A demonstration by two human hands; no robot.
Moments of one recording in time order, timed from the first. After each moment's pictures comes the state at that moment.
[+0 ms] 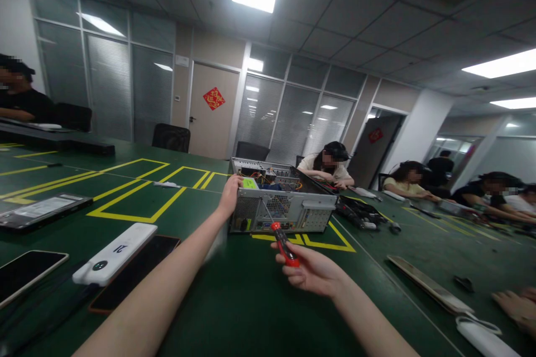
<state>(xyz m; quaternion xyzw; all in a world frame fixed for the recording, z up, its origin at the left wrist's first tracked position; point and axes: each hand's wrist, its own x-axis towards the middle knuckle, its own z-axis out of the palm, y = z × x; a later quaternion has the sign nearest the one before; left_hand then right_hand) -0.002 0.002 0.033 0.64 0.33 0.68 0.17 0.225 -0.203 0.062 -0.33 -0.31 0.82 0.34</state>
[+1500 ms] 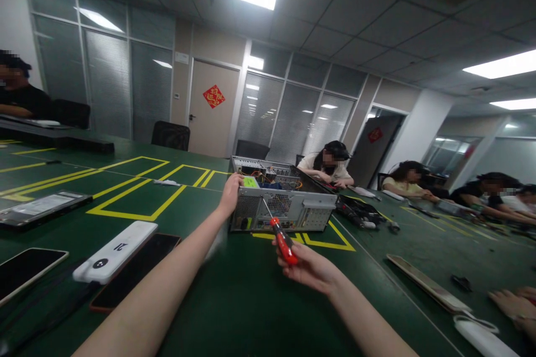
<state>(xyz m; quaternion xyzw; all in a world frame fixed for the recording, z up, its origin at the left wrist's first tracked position) -0.002 0.002 0.035 0.65 0.31 0.68 0.14 0.227 -0.197 0.046 -0.29 -0.40 0.78 0.38</state>
